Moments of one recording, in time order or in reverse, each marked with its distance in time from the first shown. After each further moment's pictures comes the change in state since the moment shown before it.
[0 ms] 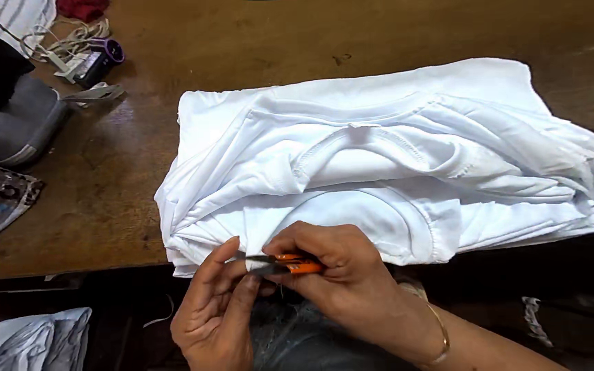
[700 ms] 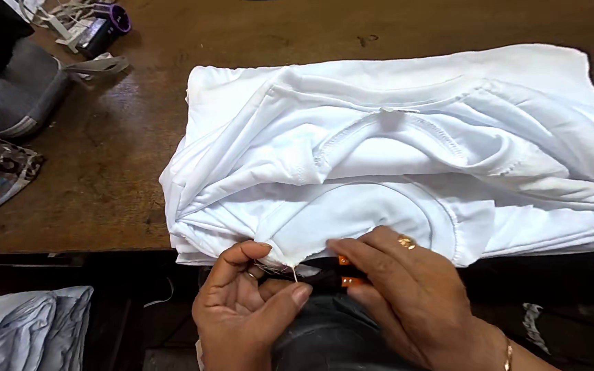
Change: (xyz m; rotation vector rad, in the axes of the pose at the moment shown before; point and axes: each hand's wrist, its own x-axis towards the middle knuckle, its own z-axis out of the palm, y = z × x) left_hand -0.008 0.010 0.016 -0.209 0.110 -0.279; right_hand -0.049 0.011 -0.033 -0.698 0.009 -0.203
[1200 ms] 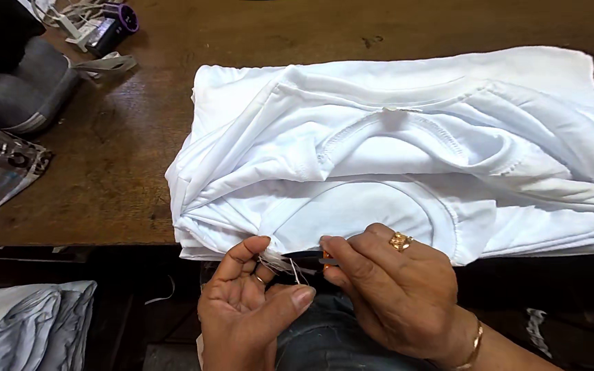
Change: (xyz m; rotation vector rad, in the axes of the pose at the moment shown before) left_hand -0.005 0.012 0.008 -0.106 0.087 -0.163; right_hand 0.010 -0.002 0.010 -0.085 0.117 -0.132
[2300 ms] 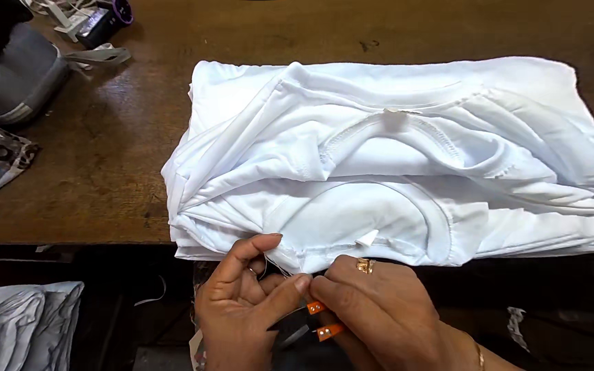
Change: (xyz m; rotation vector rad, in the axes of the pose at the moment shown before) left_hand 0.008 -0.013 -0.009 0.171 -0.093 0.188; right_hand -0.003 -0.020 0.001 0.197 -0.118 0.012
